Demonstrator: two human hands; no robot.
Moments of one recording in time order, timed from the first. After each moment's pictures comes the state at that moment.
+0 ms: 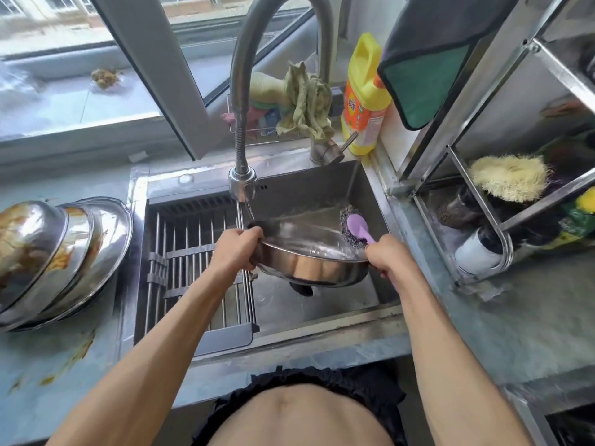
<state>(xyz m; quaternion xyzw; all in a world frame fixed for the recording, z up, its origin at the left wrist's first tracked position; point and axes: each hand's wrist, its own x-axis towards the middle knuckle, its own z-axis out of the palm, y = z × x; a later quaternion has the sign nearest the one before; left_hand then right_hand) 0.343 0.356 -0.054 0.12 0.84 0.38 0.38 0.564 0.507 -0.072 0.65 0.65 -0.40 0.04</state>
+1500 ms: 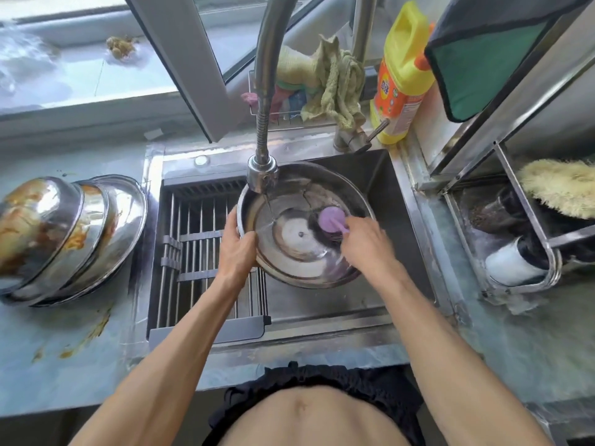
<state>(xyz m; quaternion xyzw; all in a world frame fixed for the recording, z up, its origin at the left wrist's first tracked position) 0.345 0.332 -0.067 0.11 0.79 0.52 0.30 0.501 0.488 -0.077 0.49 0.83 -0.27 0.07</state>
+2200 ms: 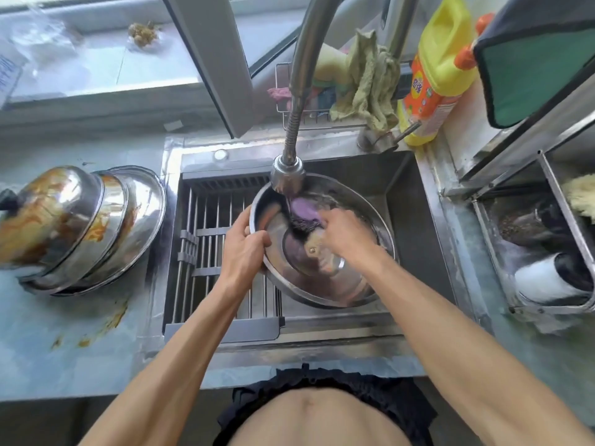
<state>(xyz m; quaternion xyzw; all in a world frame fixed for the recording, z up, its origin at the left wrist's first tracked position) 0.334 0.321 -0.046 0.09 0.78 0.53 0.33 0.434 0.473 -0.071 0.38 0.86 -0.33 0.10</state>
